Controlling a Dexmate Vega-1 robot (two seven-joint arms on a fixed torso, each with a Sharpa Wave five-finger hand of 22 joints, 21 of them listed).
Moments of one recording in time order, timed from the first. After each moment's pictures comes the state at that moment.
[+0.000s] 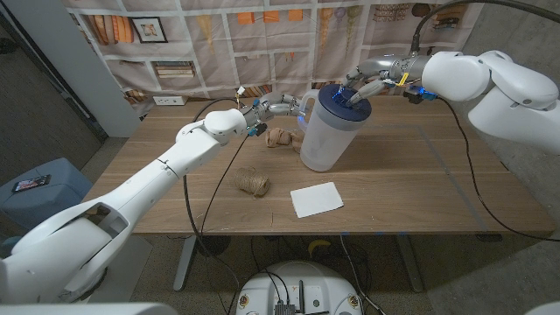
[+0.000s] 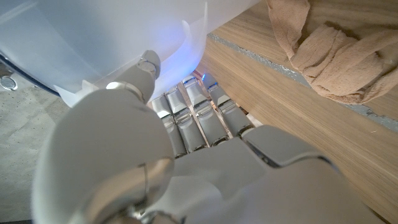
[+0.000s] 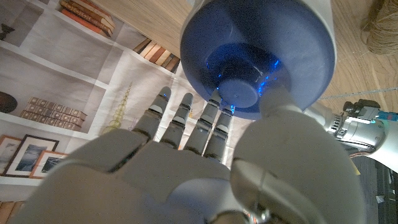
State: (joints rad) left arm 0.53 0.60 0.63 -1.63 -0.35 0.16 -0.15; left_hand 1.05 0.05 0.55 -0.19 0.17 0.99 -0.08 0.20 0.19 0.98 -0.18 0.19 0.18 0.93 -0.13 0.18 0.17 0.57 -0.05 0.20 0.17; right arm -0.58 -1.17 -0.43 -2.31 -0.31 -0.40 0.54; right_hand 0.90 -0.06 0.39 -0.16 0.18 0.55 -0.22 0.37 0.21 0.68 -0.22 0.25 0.23 0.29 -0.04 0.36 0.27 0.33 0.09 0.19 0.16
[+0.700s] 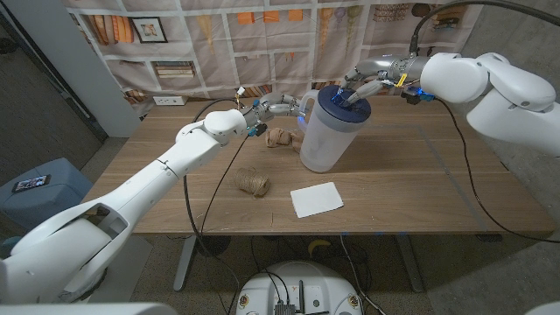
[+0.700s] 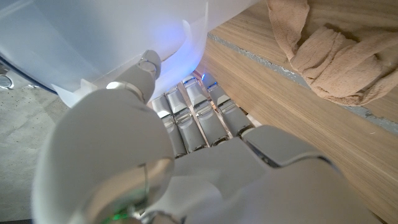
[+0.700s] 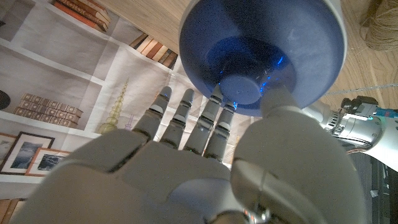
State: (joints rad) left arm 0.53 0.60 0.63 -1.63 -0.35 0.16 -0.15; left_hand 1.05 0.05 0.55 -0.19 0.17 0.99 -0.08 0.20 0.19 0.98 -0.18 0.19 0.18 0.94 -0.13 0.18 0.17 0.57 -0.06 0.20 0.17; right arm -0.60 -1.16 -0.42 -2.30 -0.32 -0.37 0.51; right_hand 0.90 -0.03 0.38 -0.16 0.18 0.65 -0.22 0.41 0.21 0.79 -0.22 0.25 0.23 0.34 -0.04 0.40 0.28 0.34 0.07 0.19 0.16
